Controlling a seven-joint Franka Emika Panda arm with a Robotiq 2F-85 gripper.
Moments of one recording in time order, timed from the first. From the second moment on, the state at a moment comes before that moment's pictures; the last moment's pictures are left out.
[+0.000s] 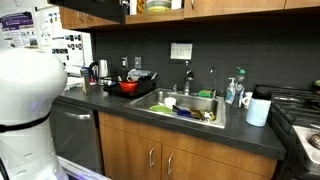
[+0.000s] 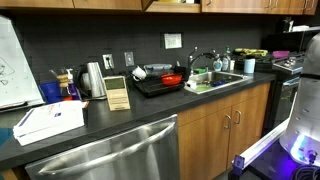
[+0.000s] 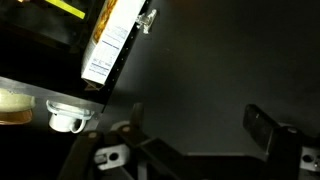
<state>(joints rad) 0.25 -0.82 0.11 -2.25 -0.13 2.90 -0.25</state>
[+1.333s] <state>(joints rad) 0.43 -1.08 0.06 -2.40 -0.13 2.79 -0.27</state>
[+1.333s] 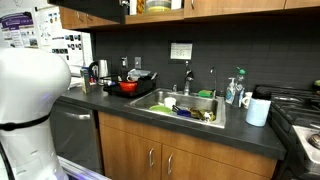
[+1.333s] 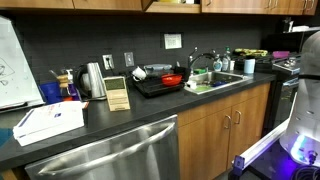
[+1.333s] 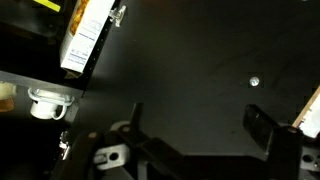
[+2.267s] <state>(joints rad) 0.63 -1.08 0.03 -2.40 -0.12 2.65 -0.37</state>
